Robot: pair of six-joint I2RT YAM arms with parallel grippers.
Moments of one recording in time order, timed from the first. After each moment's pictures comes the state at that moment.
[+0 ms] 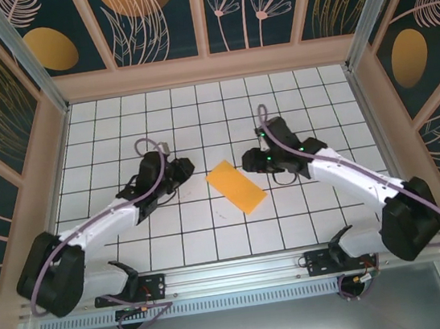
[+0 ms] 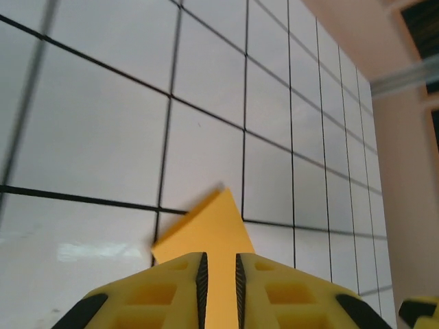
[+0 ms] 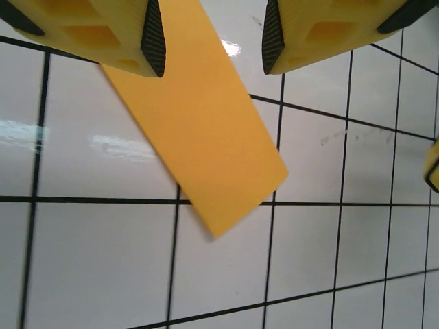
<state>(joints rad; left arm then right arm) -0.58 1.34 0.63 0.13 0.13 -0.97 0.58 1.29 0.90 -0.49 -0.18 0.62</state>
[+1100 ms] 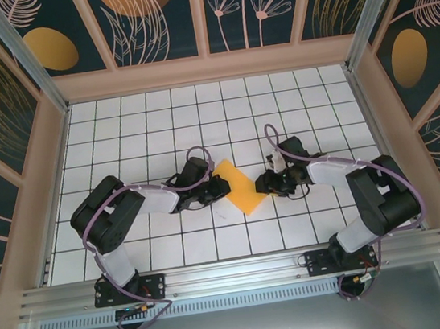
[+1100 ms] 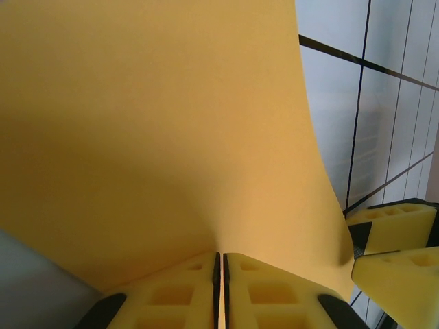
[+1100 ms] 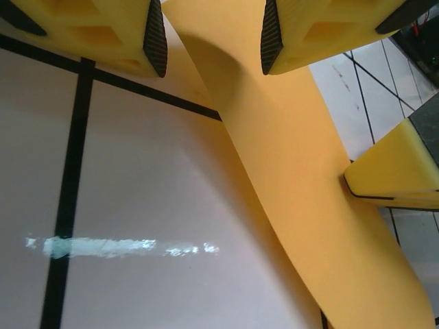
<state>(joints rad) -0.73 1.81 0.74 0.28 0.36 -1.03 0.39 1.50 0.63 -0.28 -0.58 0.51</state>
